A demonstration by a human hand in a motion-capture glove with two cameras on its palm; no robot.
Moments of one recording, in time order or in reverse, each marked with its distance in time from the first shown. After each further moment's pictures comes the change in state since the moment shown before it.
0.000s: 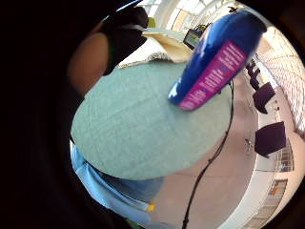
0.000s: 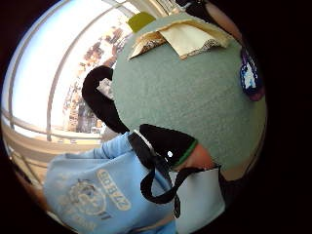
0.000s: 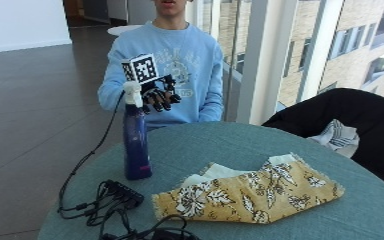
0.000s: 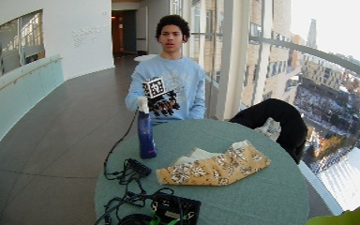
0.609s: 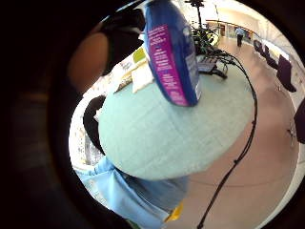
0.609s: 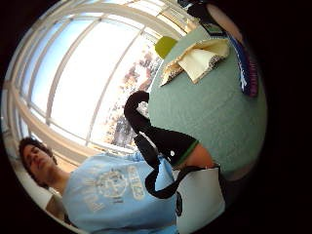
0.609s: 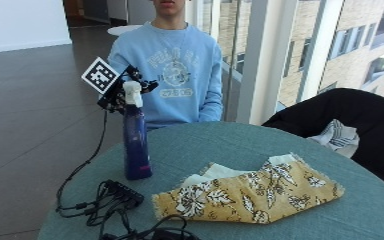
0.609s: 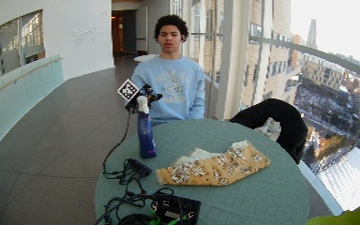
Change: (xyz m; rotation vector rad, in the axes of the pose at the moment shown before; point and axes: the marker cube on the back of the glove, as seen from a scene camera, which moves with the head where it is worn) arm 0.073 0.020 -0.027 0.138 -0.553 0.038
